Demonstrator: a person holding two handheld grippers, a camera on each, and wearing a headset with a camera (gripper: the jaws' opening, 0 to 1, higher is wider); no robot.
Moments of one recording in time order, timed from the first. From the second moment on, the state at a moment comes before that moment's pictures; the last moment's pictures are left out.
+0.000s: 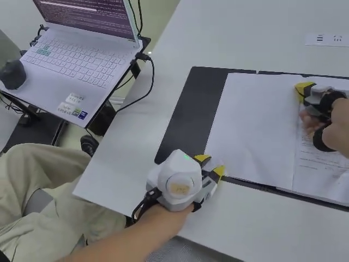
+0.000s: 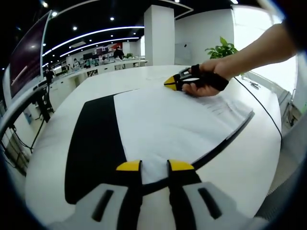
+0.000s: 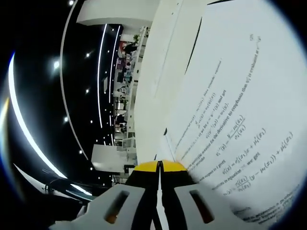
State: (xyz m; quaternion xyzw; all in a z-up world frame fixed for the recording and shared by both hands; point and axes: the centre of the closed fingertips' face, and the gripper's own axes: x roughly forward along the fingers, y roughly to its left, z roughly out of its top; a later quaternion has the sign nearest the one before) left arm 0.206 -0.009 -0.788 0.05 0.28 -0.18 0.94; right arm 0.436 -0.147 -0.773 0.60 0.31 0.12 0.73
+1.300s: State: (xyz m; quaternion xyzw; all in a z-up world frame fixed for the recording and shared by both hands) left arm 0.206 -0.007 -0.788 0.04 0.28 -0.18 0.94; right arm 0.357 -0.137 -0.777 0.61 0.39 0.19 0.67
